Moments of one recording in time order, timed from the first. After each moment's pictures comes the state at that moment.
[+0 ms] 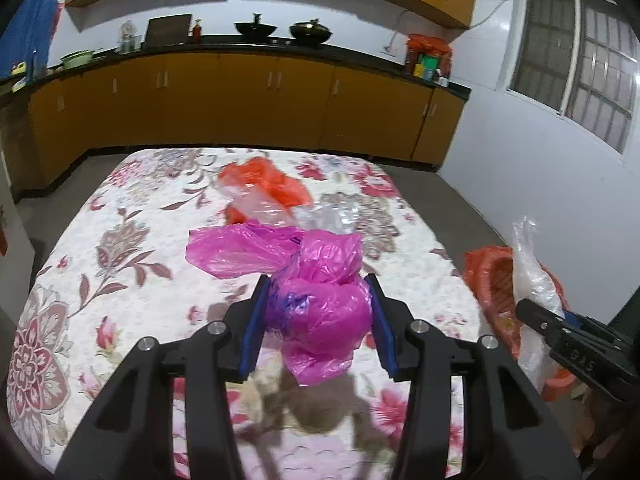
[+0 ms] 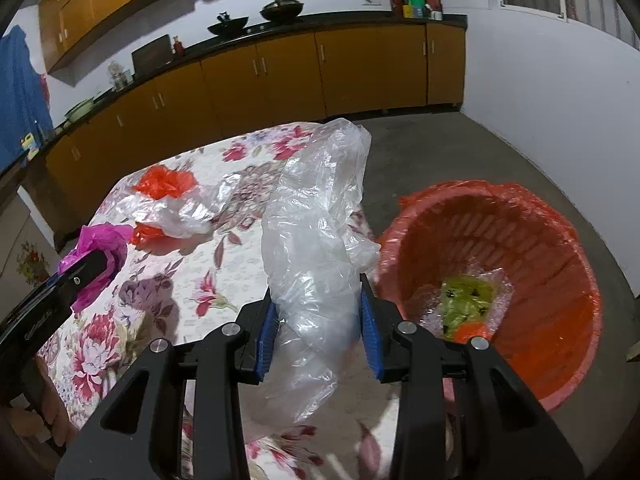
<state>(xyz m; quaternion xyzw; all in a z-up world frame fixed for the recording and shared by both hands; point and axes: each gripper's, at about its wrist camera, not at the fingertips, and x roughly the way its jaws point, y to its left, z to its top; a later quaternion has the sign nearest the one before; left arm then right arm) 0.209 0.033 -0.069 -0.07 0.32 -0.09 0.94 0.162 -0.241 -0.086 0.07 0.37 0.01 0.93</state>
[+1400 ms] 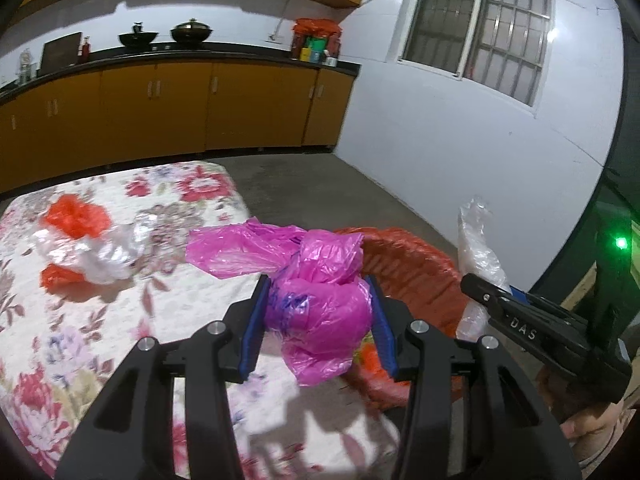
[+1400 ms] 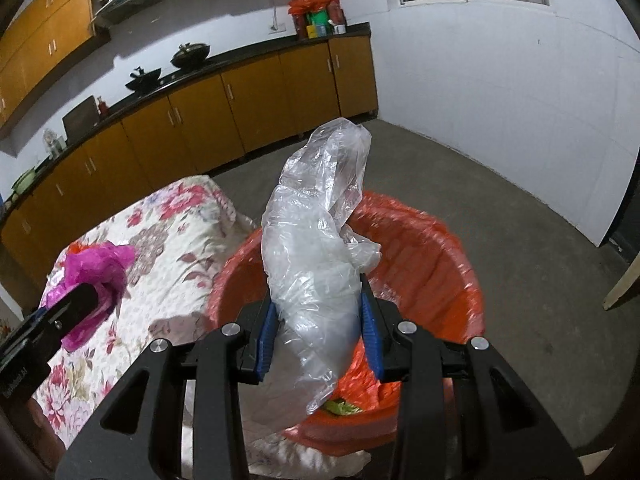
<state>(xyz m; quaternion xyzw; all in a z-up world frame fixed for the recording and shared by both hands) 0.199 -0.124 -0.049 -0.03 0.31 -0.28 0.91 0.124 -0.381 -0.070 0.13 0.32 -0.11 0.93</state>
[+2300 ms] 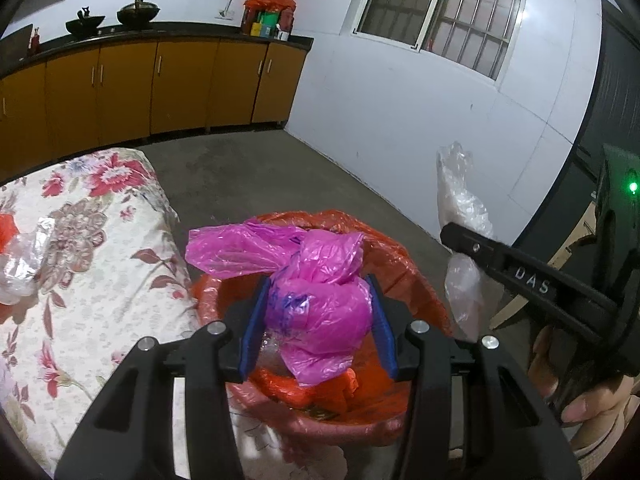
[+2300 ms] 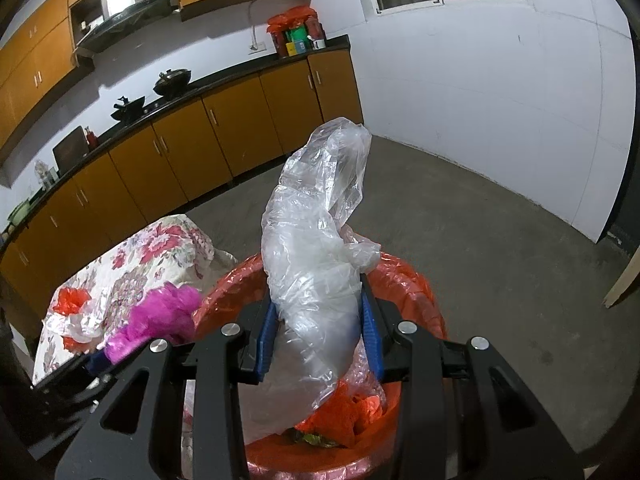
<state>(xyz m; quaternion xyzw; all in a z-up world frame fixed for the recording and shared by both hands) 0.226 -0.208 -0.074 -0.02 0.35 -0.35 0.87 0.140 -0.436 -0.061 0.17 0.30 -0.13 0.93</state>
